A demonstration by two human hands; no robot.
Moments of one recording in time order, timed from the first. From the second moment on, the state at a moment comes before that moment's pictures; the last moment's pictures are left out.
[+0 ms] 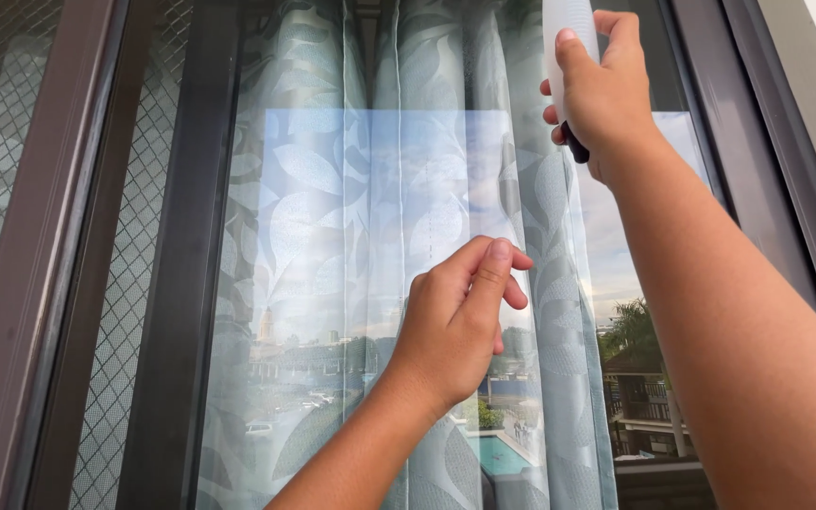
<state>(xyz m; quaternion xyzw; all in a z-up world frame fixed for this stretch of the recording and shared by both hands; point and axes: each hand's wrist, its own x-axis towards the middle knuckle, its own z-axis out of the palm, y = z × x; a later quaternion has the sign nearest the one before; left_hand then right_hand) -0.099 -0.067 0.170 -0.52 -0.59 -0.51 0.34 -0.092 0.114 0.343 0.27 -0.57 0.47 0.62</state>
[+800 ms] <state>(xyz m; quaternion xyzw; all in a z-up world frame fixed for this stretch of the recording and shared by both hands) -0.104 -0.048 0.158 -0.53 -0.58 -0.53 0.33 -0.090 0.119 0.329 0.26 -0.61 0.45 0.60</state>
